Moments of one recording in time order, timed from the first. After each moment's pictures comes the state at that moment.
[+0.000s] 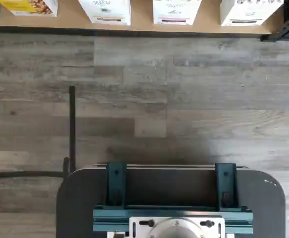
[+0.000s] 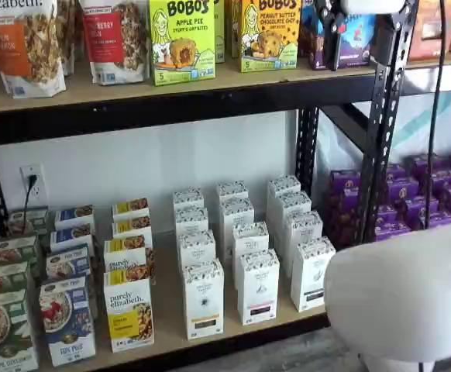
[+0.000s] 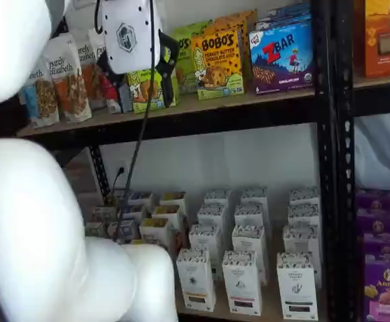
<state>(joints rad) 0.01 -0.84 -1.15 0.04 2.00 0.03</state>
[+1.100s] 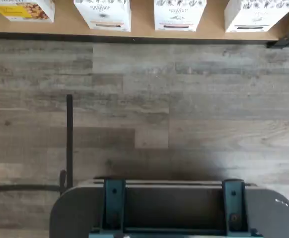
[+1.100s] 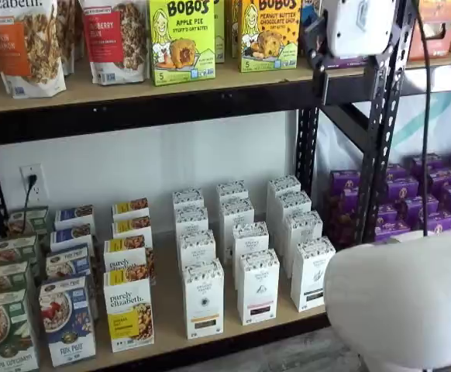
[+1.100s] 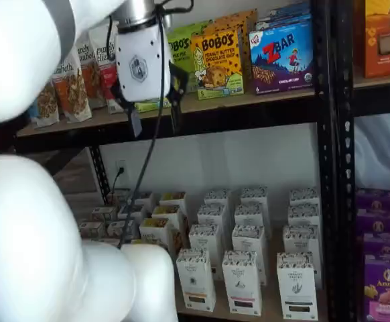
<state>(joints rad) 0.01 -0.89 -0.95 0.04 1.82 0.02</state>
